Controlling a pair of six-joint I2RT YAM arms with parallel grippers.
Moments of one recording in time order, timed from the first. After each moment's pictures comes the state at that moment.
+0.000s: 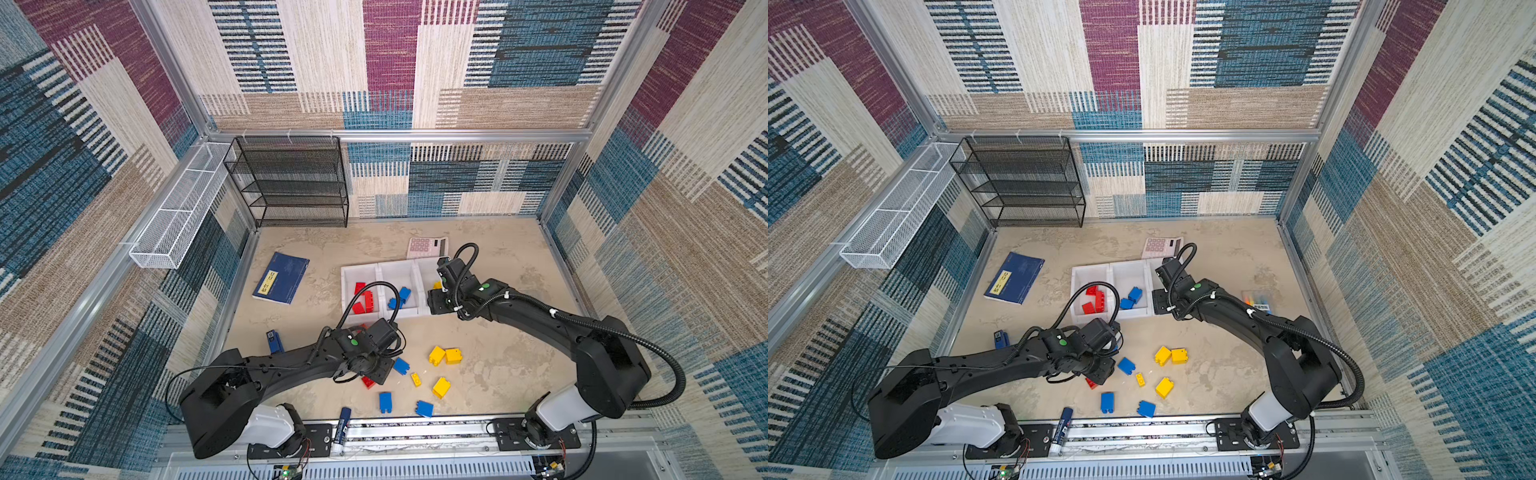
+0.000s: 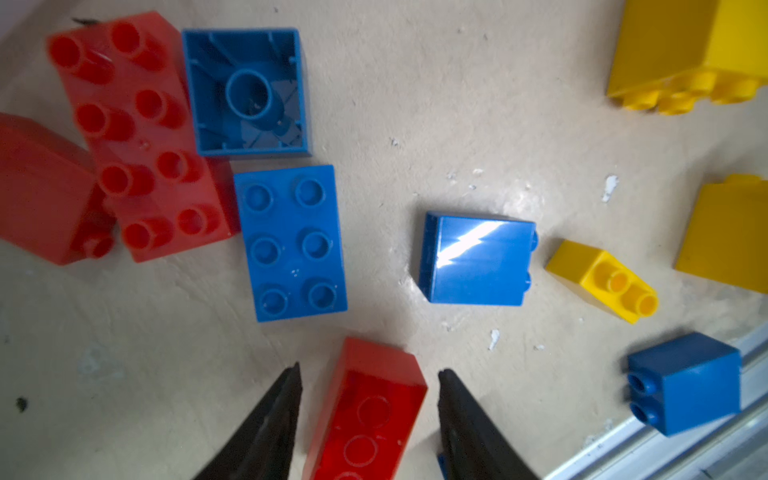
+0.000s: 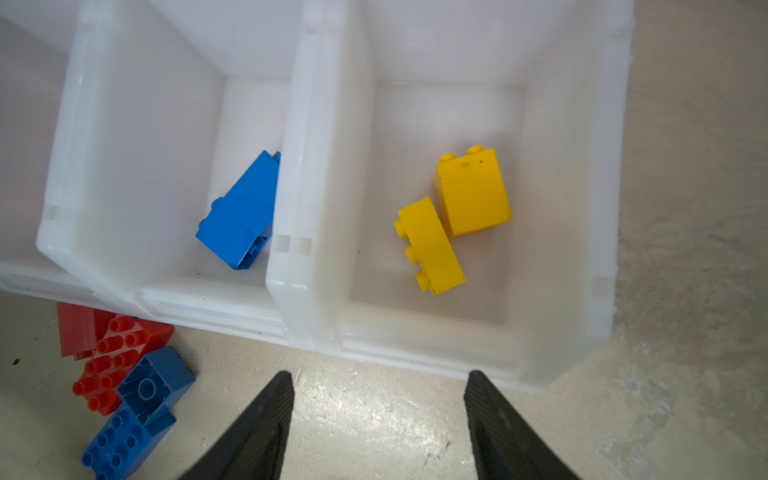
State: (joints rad) left arm -0.95 1.38 0.74 -0.59 -0.03 -0.35; right arm 0.62 1.54 1.04 -0.50 0.09 0.40
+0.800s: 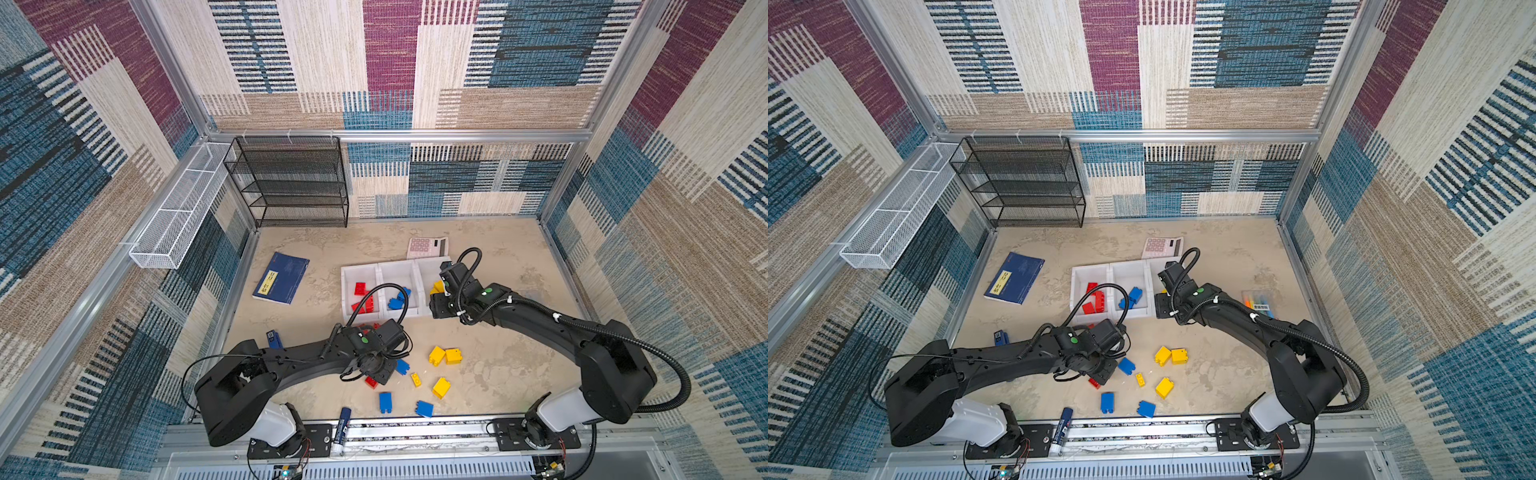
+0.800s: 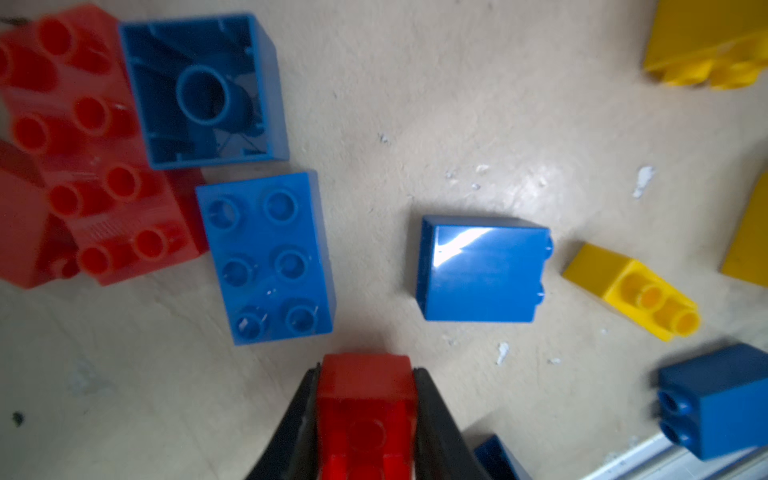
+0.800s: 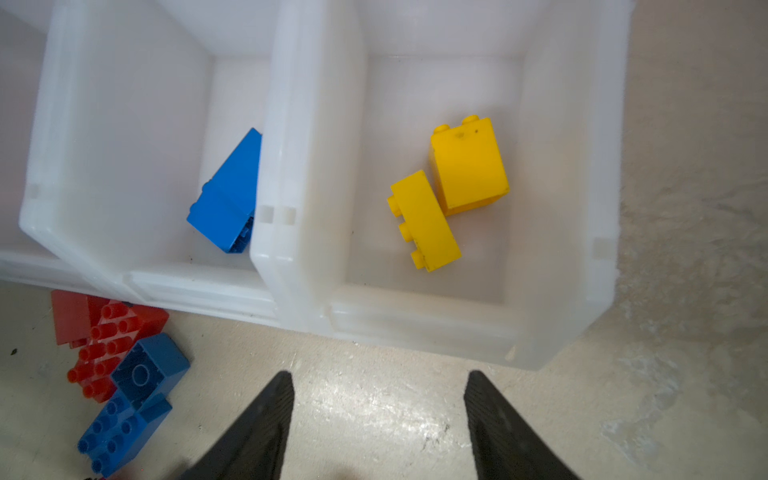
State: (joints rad) left arm -0.97 1.45 0.82 -0.65 -0.06 -0.33; right arm 0.62 1.50 1.00 -0.48 0.09 0.43
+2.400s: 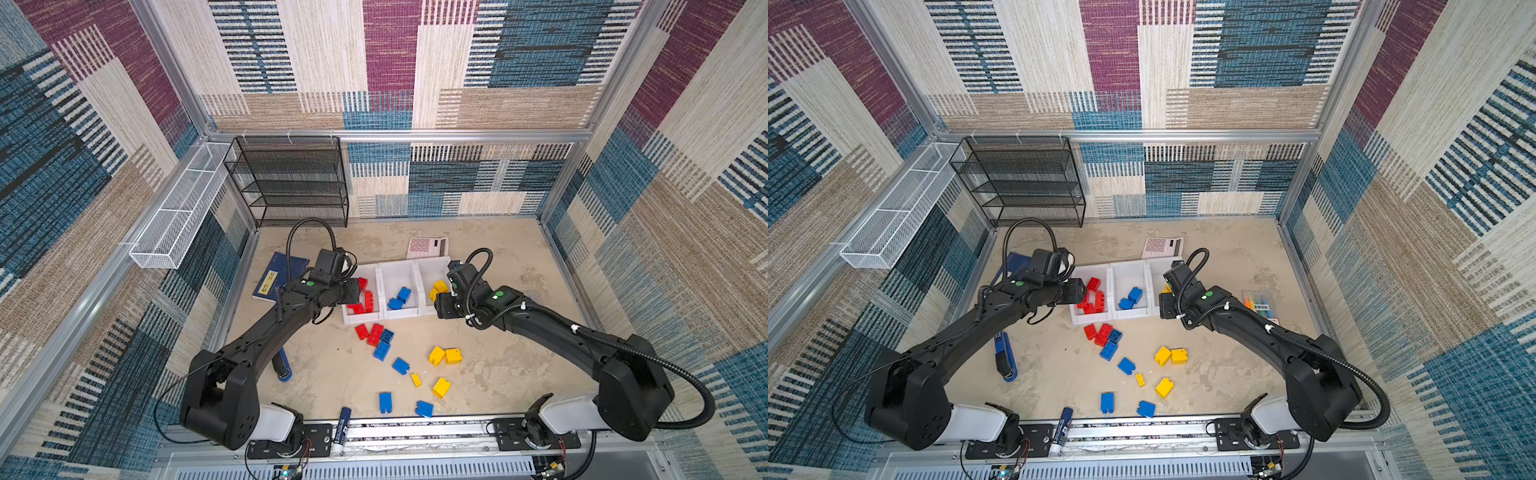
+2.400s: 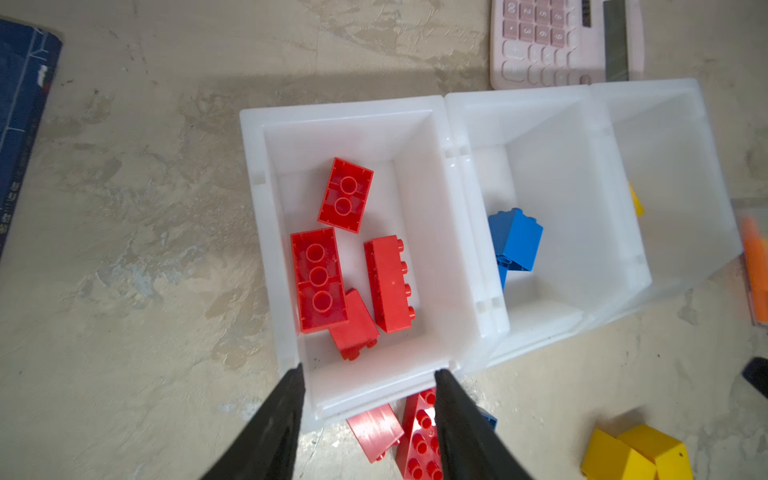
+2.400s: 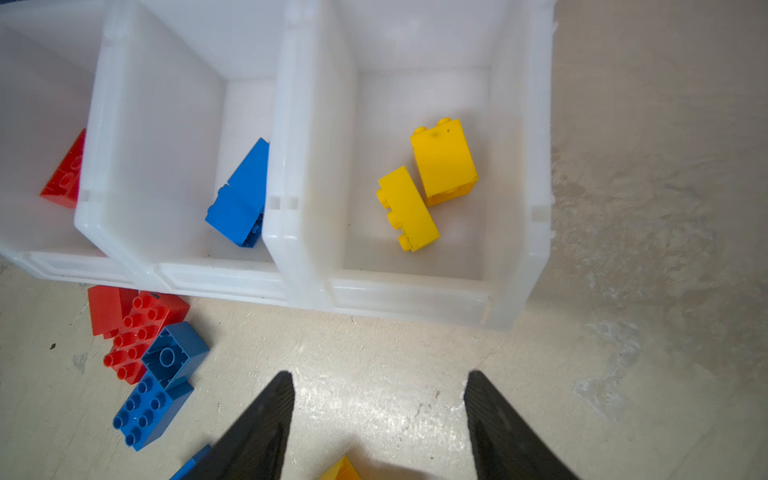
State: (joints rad) left arm -0.37 1.36 1.00 -0.54 0.04 -0.36; right arm 0.62 1.40 0.96 -0.53 0.09 0.47
